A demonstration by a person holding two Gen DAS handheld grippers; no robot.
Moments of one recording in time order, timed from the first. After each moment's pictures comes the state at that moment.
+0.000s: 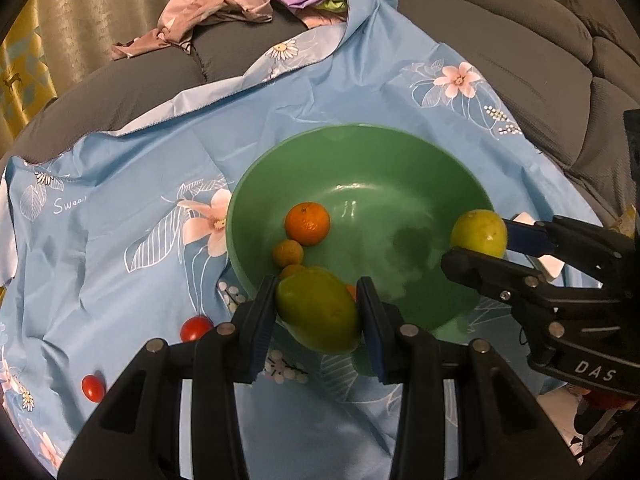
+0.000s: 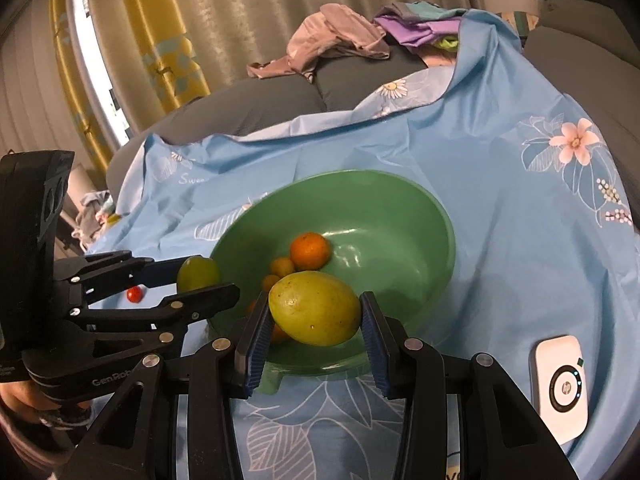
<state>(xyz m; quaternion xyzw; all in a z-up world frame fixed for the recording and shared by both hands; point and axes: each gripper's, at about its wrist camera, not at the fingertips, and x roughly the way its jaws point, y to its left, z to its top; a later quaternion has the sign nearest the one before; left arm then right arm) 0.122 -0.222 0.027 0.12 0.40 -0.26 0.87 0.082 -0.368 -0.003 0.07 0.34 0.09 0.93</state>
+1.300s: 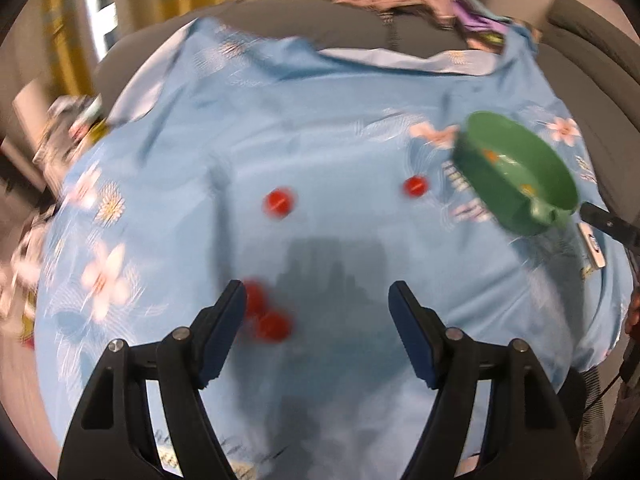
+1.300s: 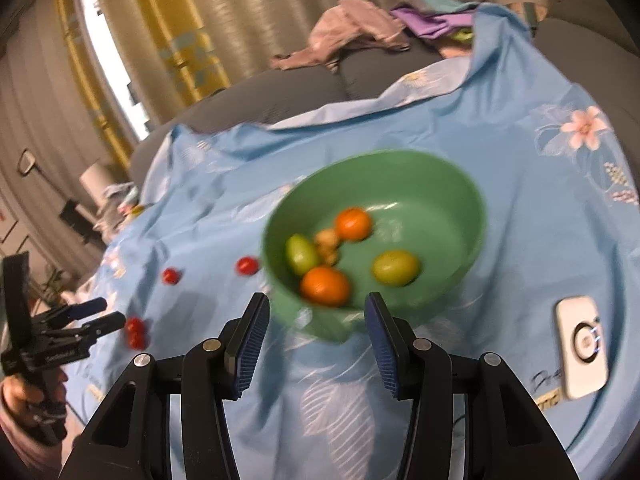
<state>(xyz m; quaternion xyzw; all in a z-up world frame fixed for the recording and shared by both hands) 0.022 -0.001 0.011 -0.01 0.44 -0.06 0.90 0.043 -0.335 -0.003 0.09 0.35 0.14 0.92</state>
